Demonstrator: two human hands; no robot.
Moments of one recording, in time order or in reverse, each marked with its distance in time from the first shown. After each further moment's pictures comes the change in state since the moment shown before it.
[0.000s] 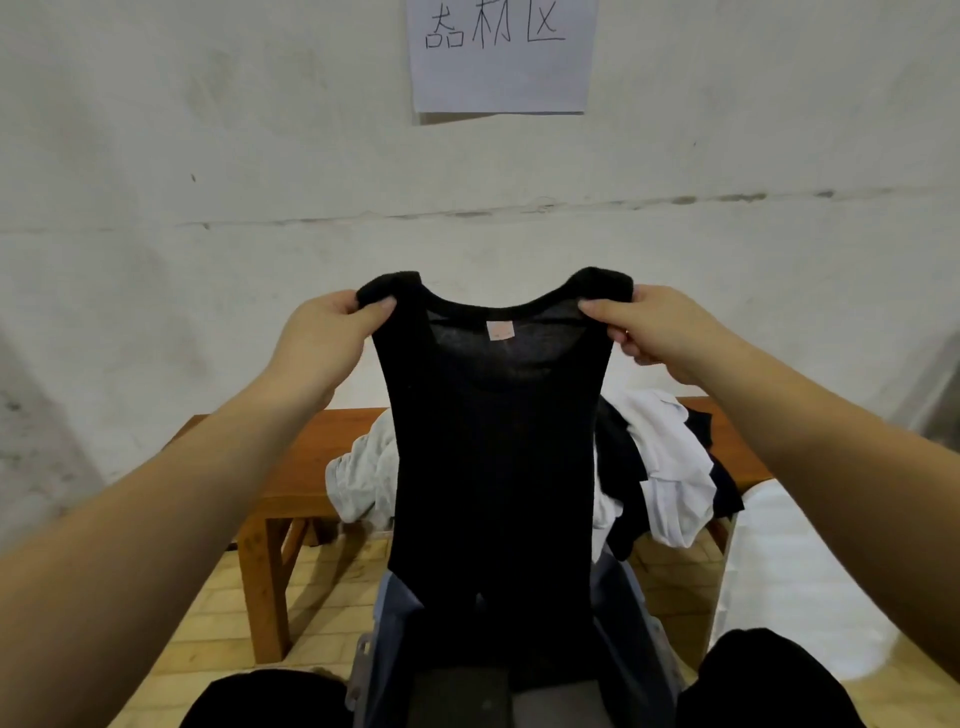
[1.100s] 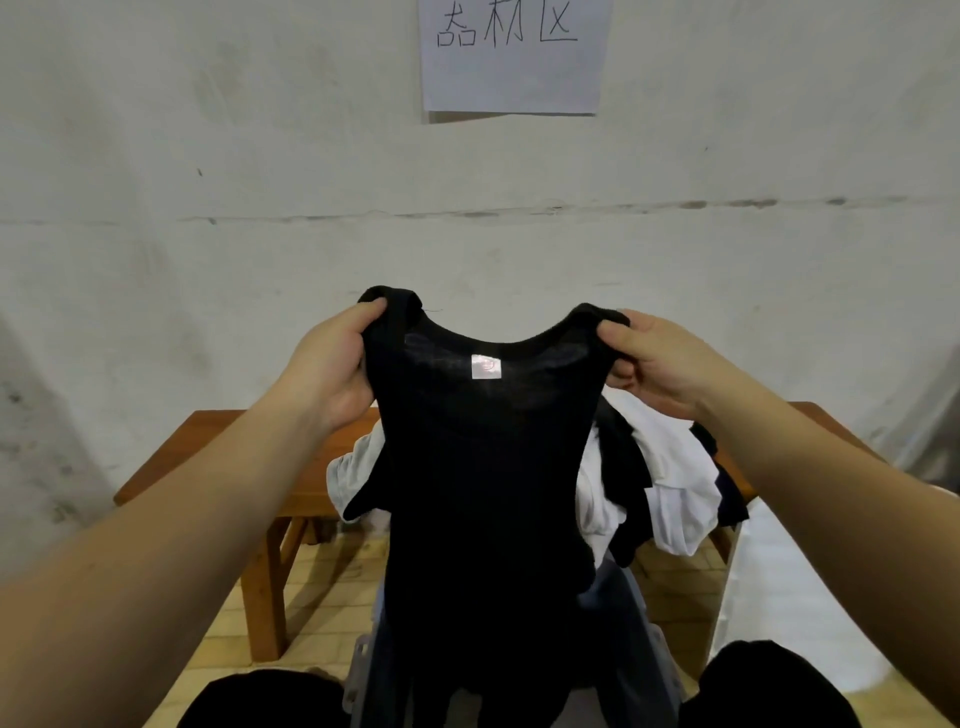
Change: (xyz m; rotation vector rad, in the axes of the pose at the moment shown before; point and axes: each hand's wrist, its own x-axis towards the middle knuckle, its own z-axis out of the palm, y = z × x) left_hand -0.009 -0.002 0.009 -0.756 -0.081 -0.392; right_hand -0.001 0.028 0.017 0.519 -0.308 -0.106
